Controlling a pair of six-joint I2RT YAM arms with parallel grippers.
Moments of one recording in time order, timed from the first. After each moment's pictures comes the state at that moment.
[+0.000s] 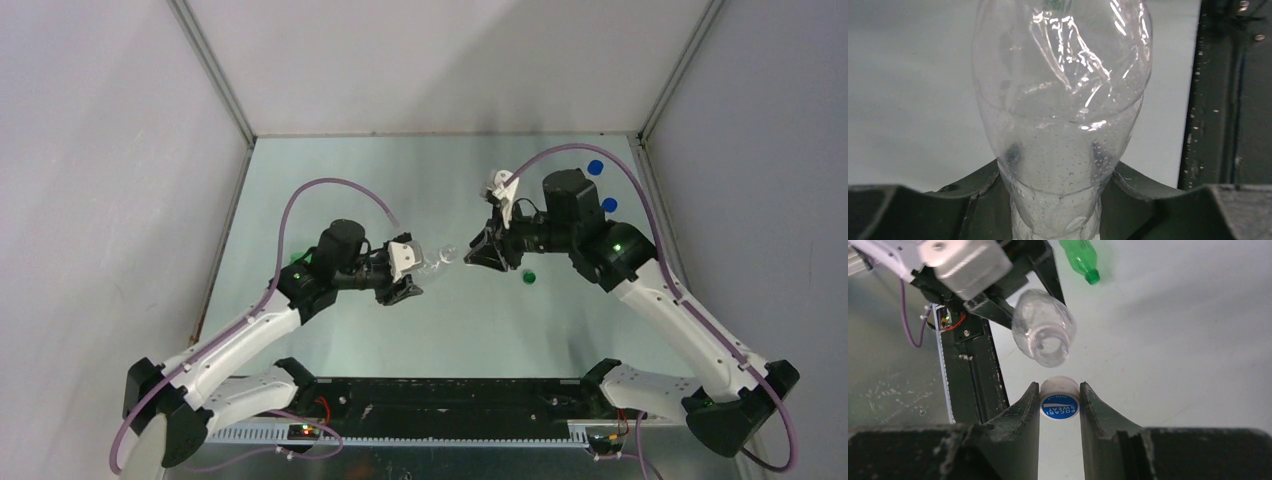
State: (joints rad) left arm -0.66 0.99 0.76 -0.31 0.51 0.43; right arm 0.64 1.13 1.22 -0.60 -0.58 -0.09
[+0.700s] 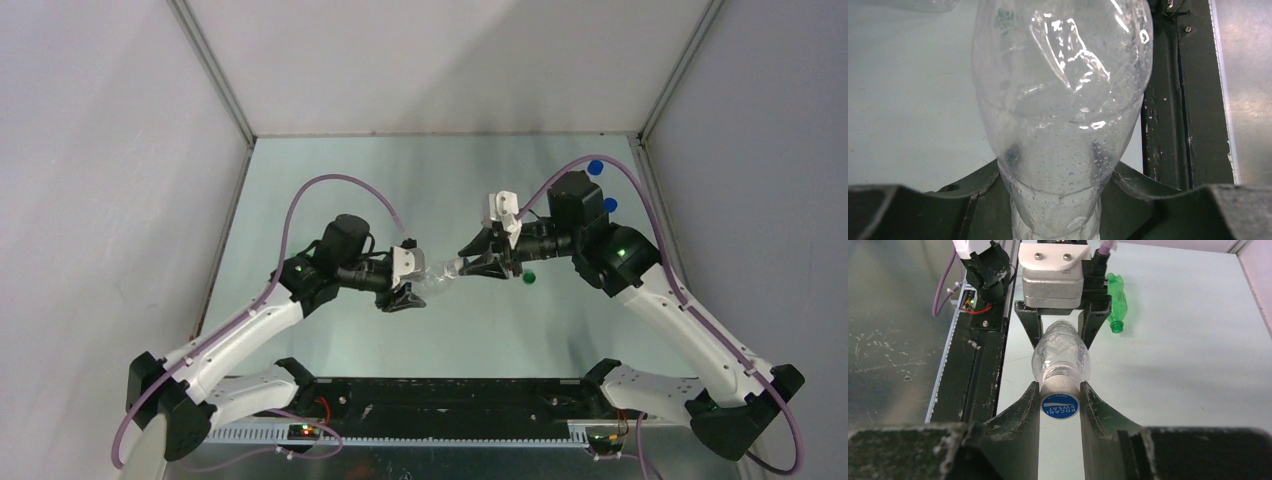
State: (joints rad) left arm -0.66 1.04 0.83 -0.43 0.74 0.52; right arm 0.66 1.09 1.22 -0.55 -0.86 -0.40
